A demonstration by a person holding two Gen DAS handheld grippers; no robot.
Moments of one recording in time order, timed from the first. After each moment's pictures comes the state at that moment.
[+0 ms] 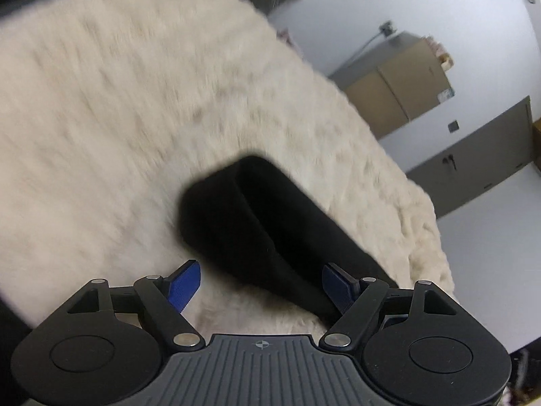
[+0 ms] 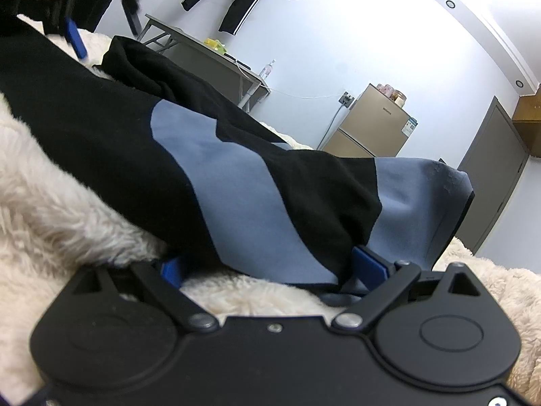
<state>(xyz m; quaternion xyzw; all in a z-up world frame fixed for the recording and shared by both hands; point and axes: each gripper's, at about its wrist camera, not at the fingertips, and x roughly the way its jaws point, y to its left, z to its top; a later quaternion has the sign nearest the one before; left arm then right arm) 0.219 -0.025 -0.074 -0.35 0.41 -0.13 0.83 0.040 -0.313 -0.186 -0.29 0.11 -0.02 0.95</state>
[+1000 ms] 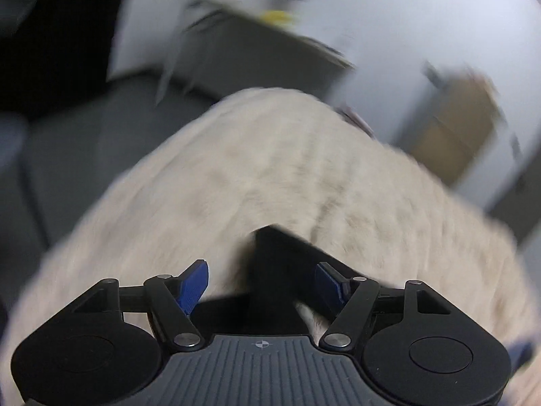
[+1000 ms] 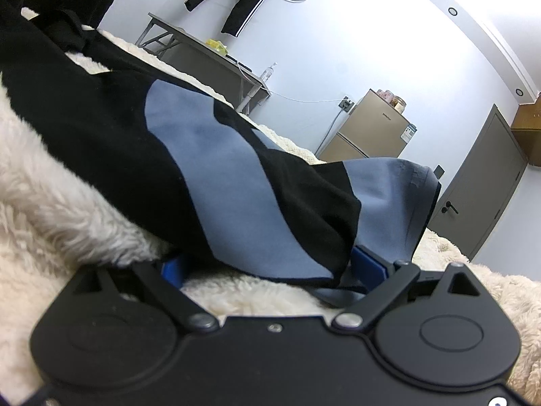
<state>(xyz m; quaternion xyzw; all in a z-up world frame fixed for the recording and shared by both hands) 0.155 0.078 -0.016 -0.31 0.31 0.05 0.90 0.037 -0.316 -0.184 -0.30 0.11 -0.02 0.95</state>
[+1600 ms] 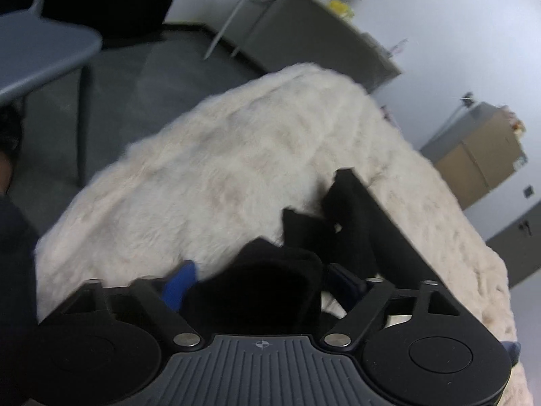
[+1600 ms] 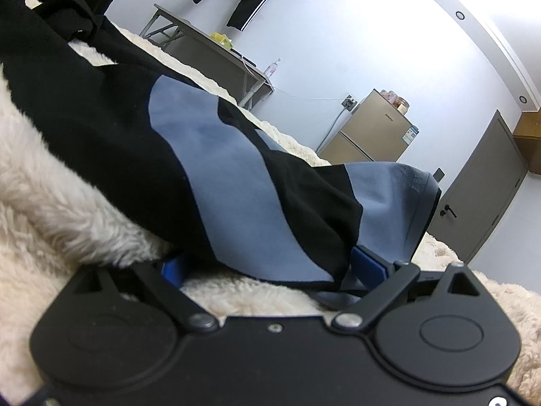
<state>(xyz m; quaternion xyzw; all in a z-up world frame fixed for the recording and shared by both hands) 0.095 0.087 -0.068 -0.34 0.34 0.05 0.88 0.042 -0.308 -0.181 -0.32 0.12 -0.03 0.94</state>
